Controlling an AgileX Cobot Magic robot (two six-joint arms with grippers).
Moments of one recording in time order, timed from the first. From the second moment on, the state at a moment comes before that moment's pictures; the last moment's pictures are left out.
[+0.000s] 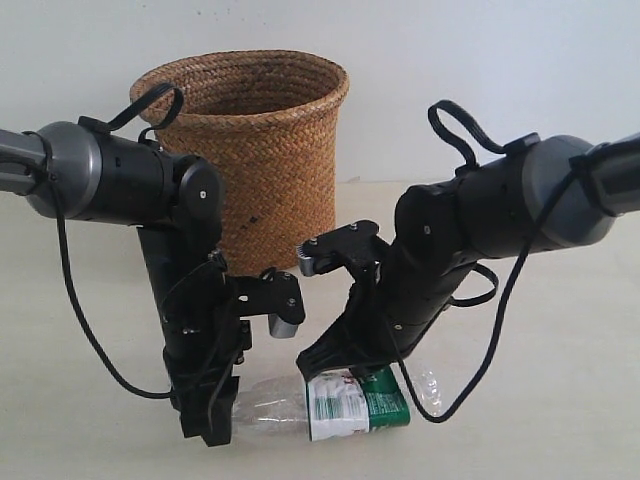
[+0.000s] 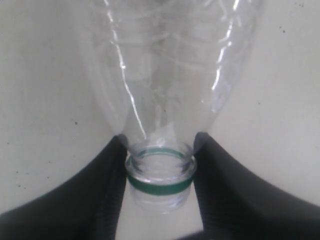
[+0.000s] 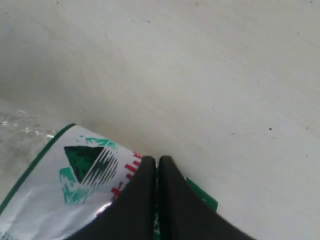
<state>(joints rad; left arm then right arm) -0.56 2.05 -1.33 -0.19 1.08 0.97 0.65 1.92 -1.13 0.17 0.52 -0.12</state>
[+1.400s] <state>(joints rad) -0.56 2.05 -1.33 -0.17 1.09 0.97 0.65 0.42 -0.49 0.06 0.52 -0.10</state>
